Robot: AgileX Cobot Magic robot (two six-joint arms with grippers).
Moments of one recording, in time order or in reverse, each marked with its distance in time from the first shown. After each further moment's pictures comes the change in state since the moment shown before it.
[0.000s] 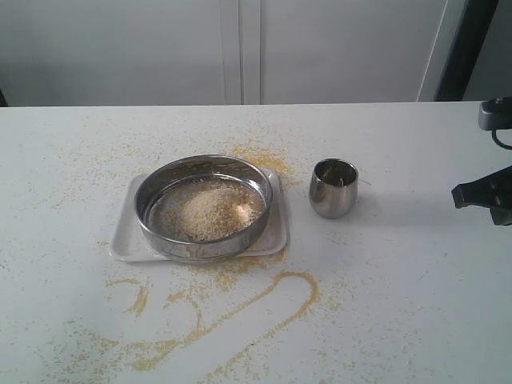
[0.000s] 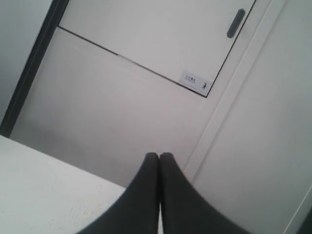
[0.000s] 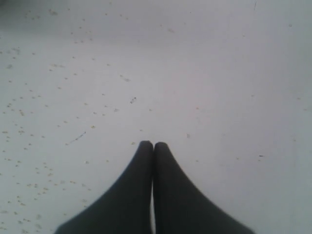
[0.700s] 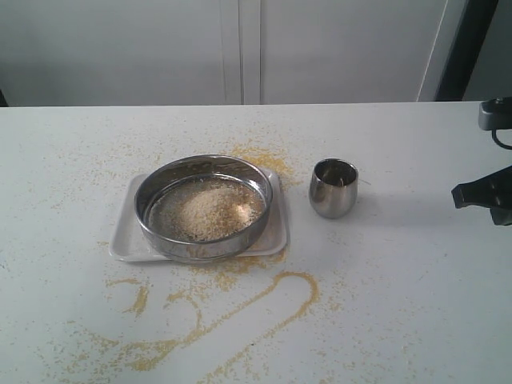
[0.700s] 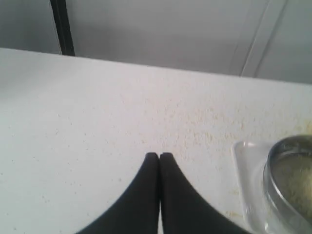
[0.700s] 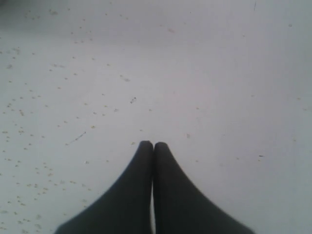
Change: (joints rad) left arm -0.015 0.579 -0.433 0.200 0.455 0.185; right arm 0.000 0.000 0.000 0.000 0.000 0.000
